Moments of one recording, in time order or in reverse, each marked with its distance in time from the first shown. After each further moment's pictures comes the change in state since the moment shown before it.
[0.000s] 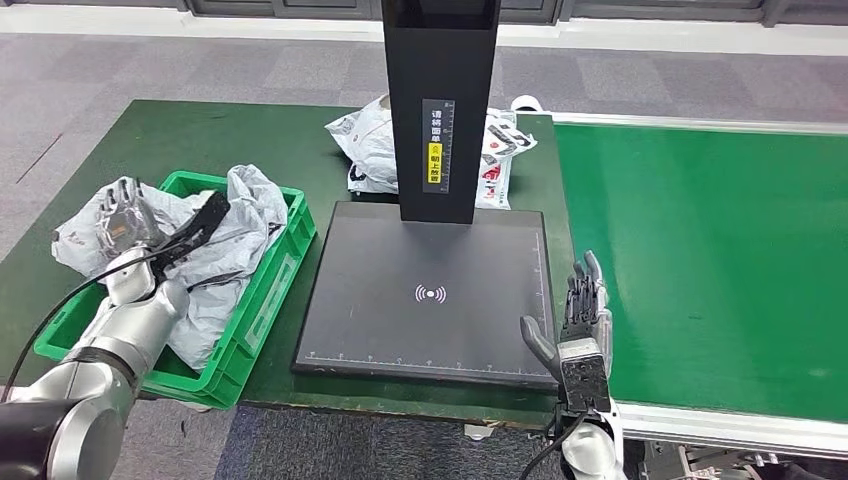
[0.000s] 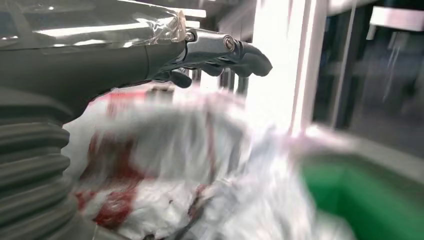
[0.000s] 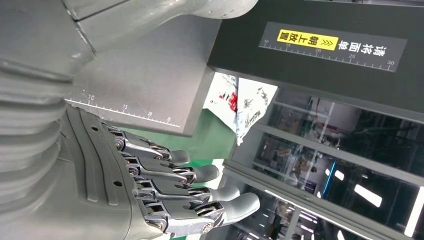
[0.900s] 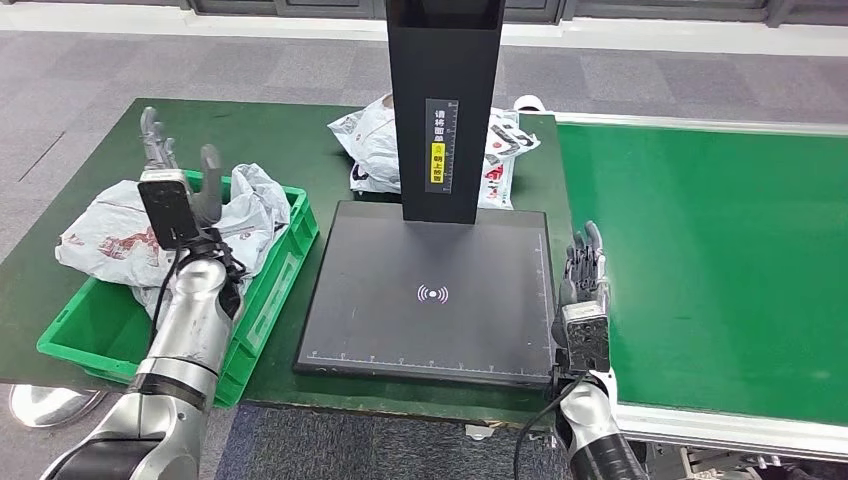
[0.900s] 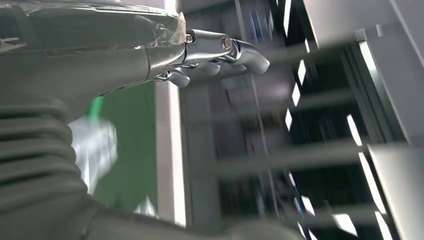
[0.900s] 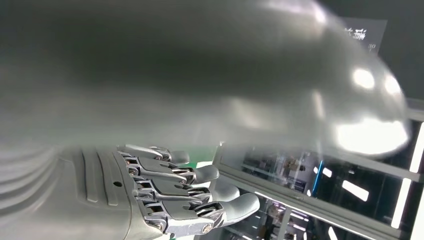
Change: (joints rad) left arm 0.158 -0.288 0.003 -0.527 1.165 -0.160 -0.908; right arm -0.181 0.001 0.004 0.192 -0.110 0.002 -0.082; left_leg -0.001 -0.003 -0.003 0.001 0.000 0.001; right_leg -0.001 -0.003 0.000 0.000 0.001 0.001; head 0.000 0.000
